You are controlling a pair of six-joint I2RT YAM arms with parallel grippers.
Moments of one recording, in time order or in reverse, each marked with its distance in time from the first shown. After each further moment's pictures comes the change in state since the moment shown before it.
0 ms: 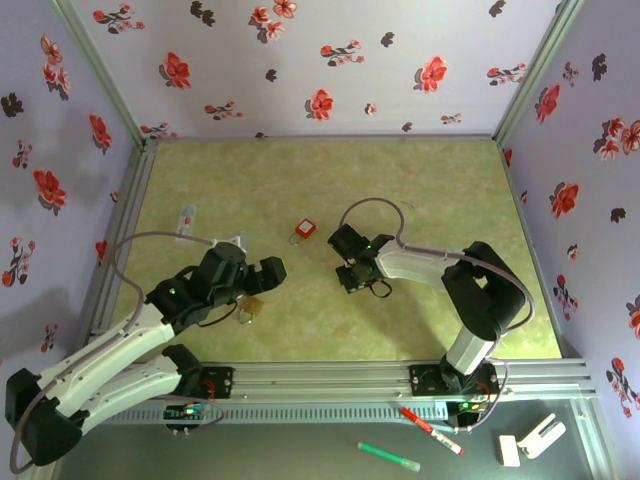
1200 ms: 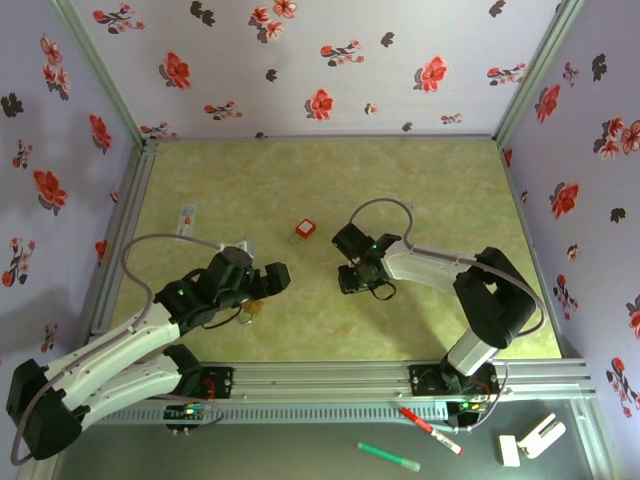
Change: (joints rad) left arm -0.029 0.028 -0.044 0.049 0.000 -0.004; right arm -0.003 -0.060 -0.010 -0.055 -0.079 0.147
